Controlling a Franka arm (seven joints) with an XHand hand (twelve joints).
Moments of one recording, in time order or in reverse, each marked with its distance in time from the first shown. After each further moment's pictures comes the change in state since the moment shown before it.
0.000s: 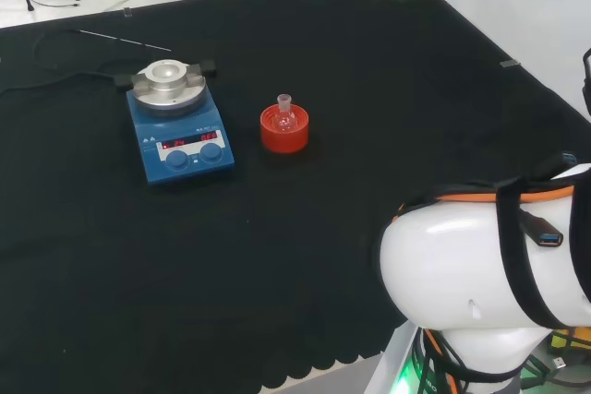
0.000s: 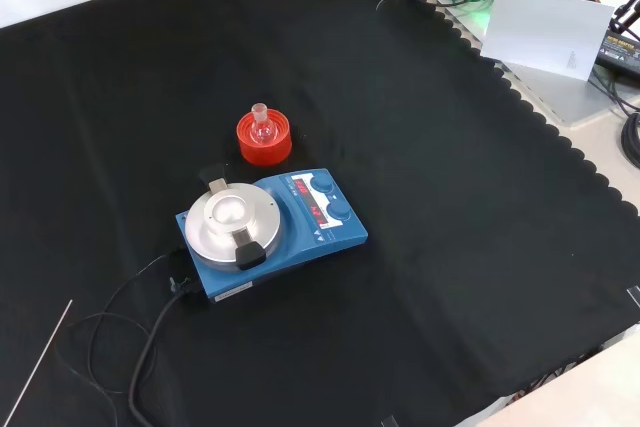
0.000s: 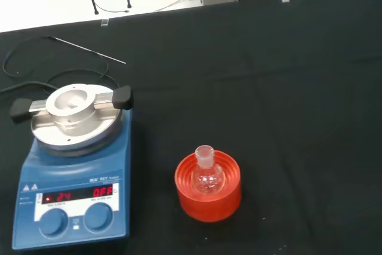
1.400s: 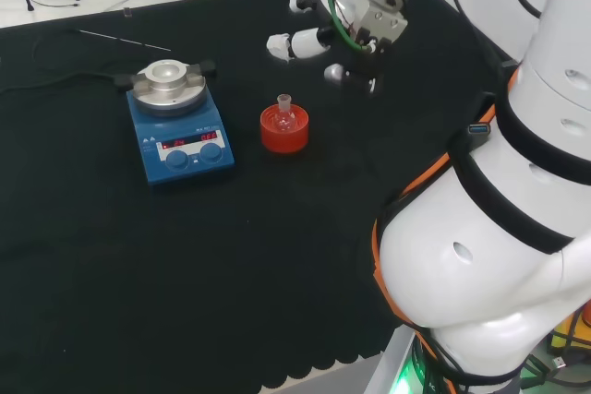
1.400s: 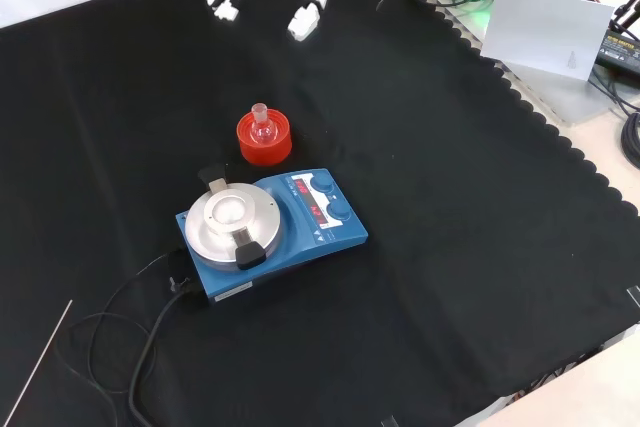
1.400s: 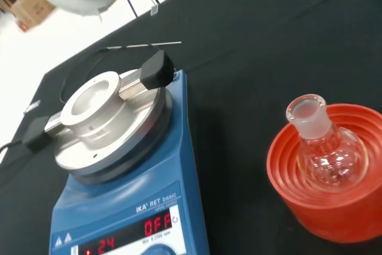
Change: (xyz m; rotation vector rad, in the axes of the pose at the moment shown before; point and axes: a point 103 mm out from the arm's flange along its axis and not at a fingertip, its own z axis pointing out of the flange) arm -0.007 0.151 0.205 -0.004 0.423 -0.046
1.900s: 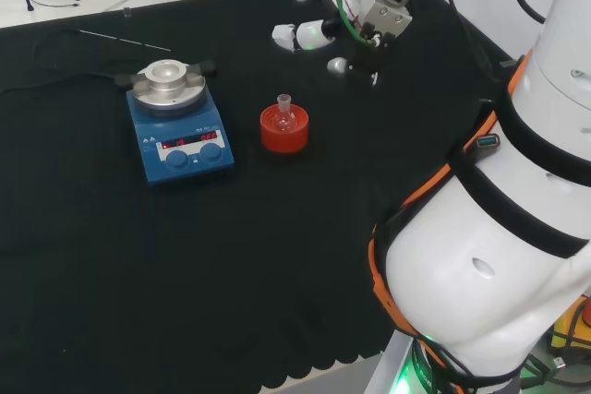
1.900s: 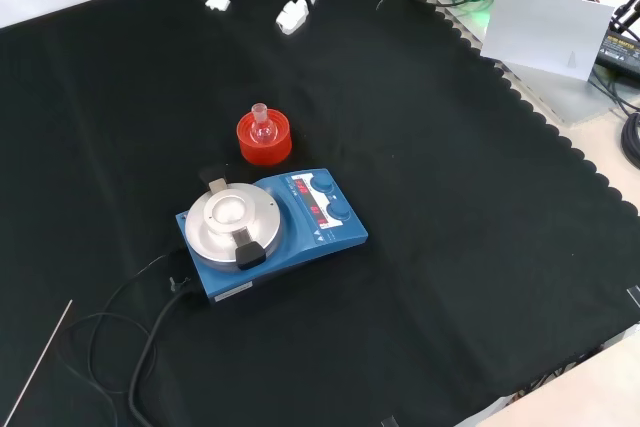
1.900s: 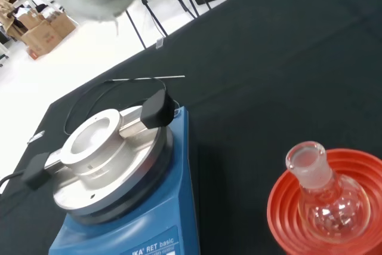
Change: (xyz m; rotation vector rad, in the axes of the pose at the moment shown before) arm -0.003 0.011 -0.017 -0.067 -0.004 -0.025
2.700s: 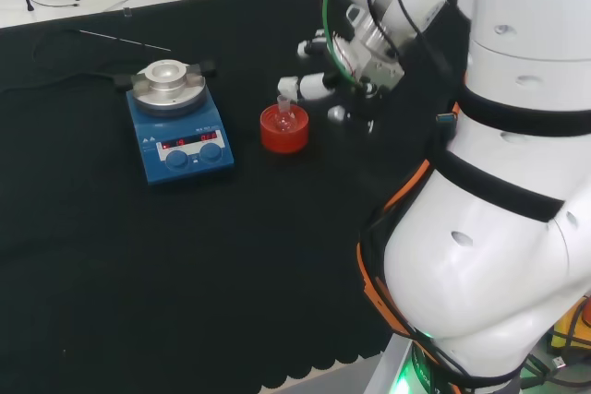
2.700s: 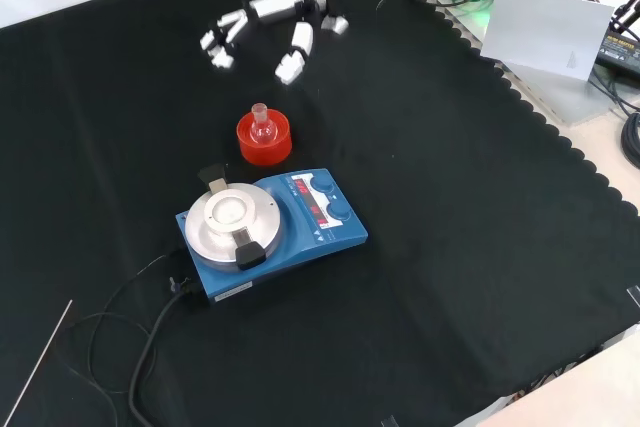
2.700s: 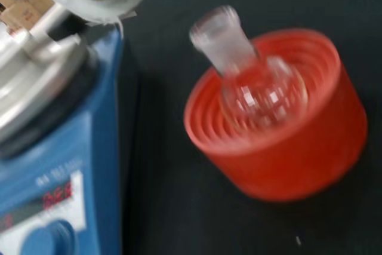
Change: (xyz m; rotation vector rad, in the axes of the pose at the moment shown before) arm -0.066 0.001 0.100 0.089 0.047 0.070
